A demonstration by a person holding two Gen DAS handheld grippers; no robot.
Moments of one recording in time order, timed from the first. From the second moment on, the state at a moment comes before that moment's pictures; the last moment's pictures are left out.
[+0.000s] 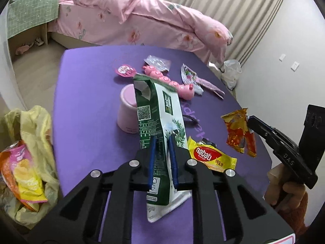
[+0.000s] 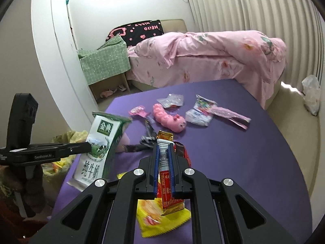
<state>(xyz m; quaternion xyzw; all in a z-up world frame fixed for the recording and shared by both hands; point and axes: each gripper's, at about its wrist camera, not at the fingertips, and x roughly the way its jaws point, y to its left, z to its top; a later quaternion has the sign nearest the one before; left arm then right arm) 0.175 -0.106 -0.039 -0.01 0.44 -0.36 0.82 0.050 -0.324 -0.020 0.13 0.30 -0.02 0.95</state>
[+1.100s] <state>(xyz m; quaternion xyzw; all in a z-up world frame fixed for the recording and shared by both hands) 0.167 0.089 -0.002 -0.02 0.26 -0.09 0.96 0.061 -0.278 -0.006 0.10 0.29 0.03 0.95</state>
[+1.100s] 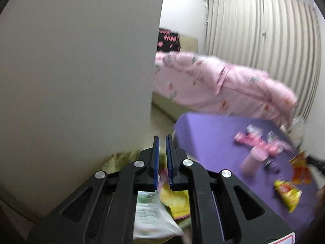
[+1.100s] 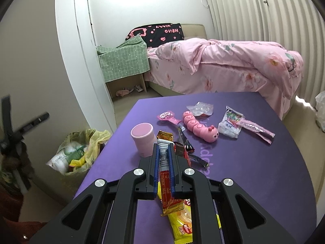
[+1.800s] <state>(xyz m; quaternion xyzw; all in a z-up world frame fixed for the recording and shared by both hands) 0.141 0.164 -0.048 -0.13 0.38 -0.07 0.91 0.149 -0.167 0.048 0.03 0.30 0.24 0.92</state>
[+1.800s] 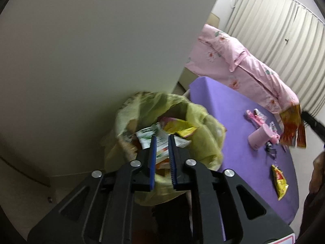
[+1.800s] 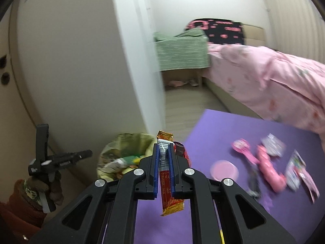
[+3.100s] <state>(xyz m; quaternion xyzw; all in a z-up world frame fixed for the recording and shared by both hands) 0.125 0.123 -0.041 -0.11 0.37 -0.17 0.91 0.161 -0.176 0.008 -0.03 0.36 0.17 0.92</state>
